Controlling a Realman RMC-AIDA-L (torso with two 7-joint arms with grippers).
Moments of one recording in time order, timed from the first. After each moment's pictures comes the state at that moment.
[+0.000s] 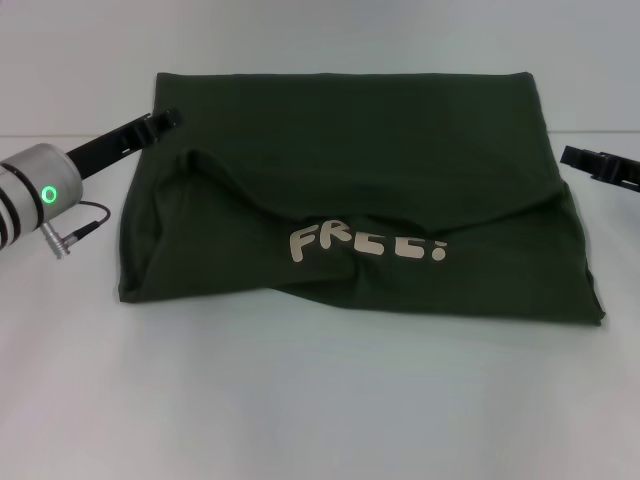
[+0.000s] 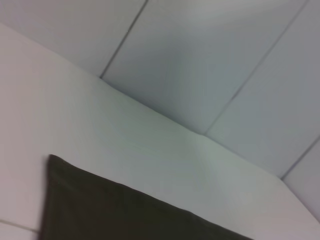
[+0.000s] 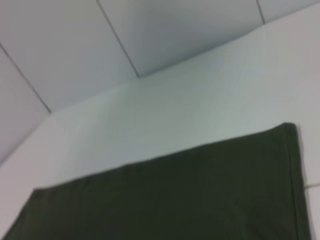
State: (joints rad) left arm -0.74 -2.16 0.32 0.57 1.97 0.87 -1.82; right arm 0.66 2.06 -0.46 -0.57 -2.03 -0.92 1.83
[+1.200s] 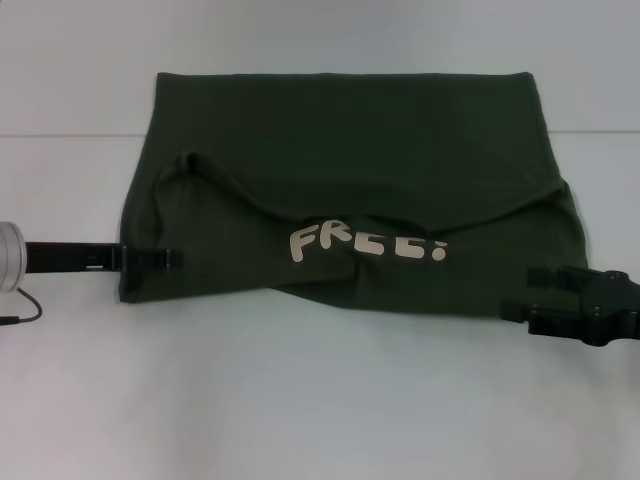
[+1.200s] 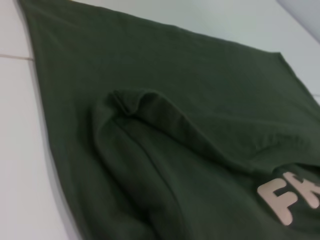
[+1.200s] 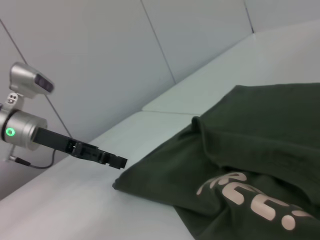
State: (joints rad) left arm -0.61 -1.97 0.73 0.61 2.22 1.18 -2.08; right arm 0.49 2.02 -0.53 -0.57 -2.06 -1.55 1.48
